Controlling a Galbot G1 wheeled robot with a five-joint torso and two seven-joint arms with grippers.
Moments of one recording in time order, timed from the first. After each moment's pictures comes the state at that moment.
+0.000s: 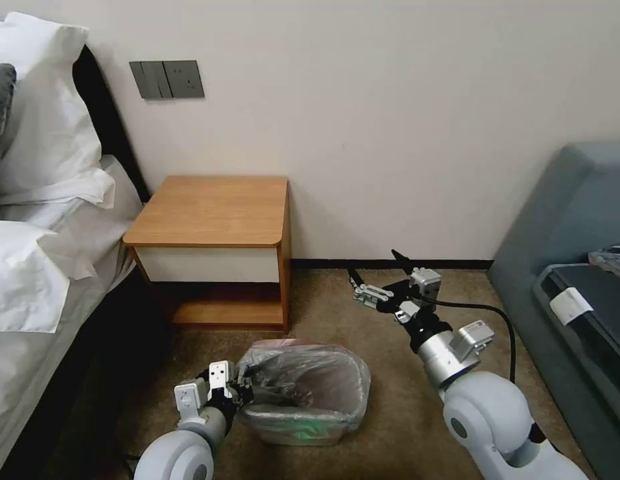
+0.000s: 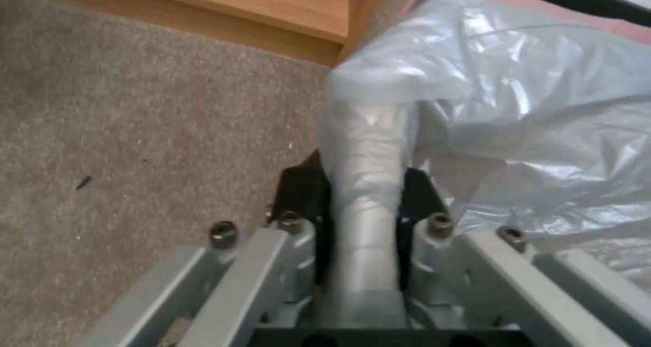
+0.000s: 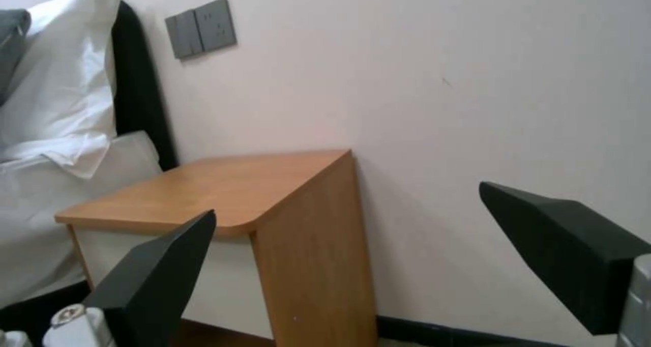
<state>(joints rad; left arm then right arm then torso) 1.58 -1.34 -0.41 -2.16 -0.61 0.62 -0.30 -1.33 1.16 0.32 2.24 0.40 -0.18 0.03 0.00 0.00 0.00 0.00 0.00</state>
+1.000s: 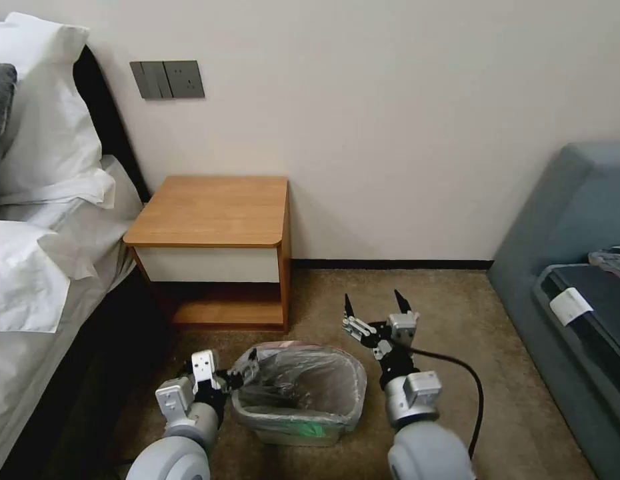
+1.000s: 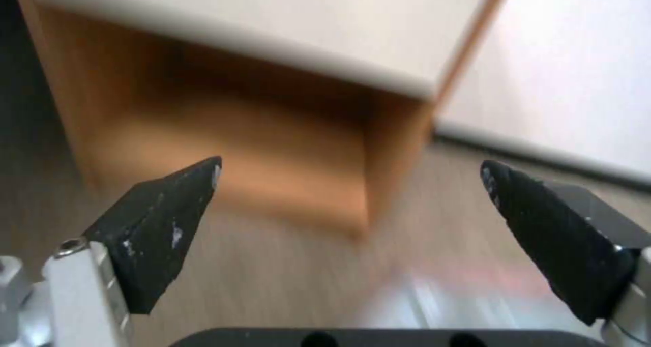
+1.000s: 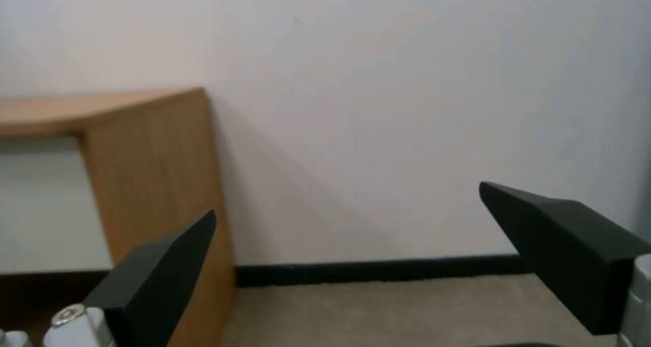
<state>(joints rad) 1.60 -1.35 -0.42 -2.12 -0.37 0.11 -0.22 -1.57 1.54 0.28 2.11 -0.15 -0.01 0.22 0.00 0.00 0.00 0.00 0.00</state>
